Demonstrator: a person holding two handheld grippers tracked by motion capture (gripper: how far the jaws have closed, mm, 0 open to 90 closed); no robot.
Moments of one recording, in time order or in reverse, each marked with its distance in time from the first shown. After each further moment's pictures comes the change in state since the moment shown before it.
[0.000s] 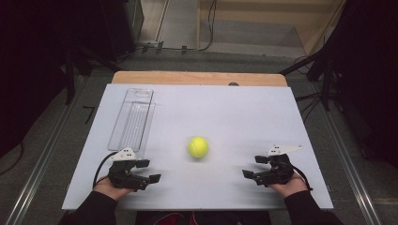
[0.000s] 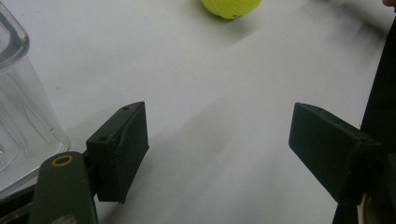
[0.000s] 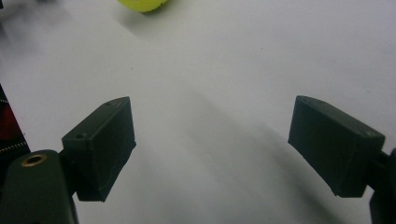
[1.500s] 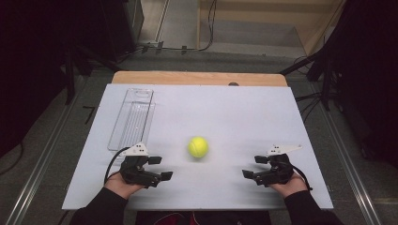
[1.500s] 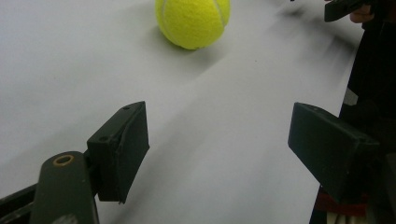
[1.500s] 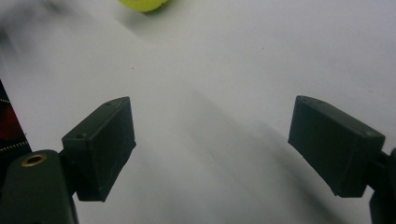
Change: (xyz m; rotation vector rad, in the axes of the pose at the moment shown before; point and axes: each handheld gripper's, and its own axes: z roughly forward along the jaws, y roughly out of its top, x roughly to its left) left arm -0.022 0.030 0.016 0.000 -0.058 0.019; right arm -0.001 0.000 0.001 0.003 0.006 0.001
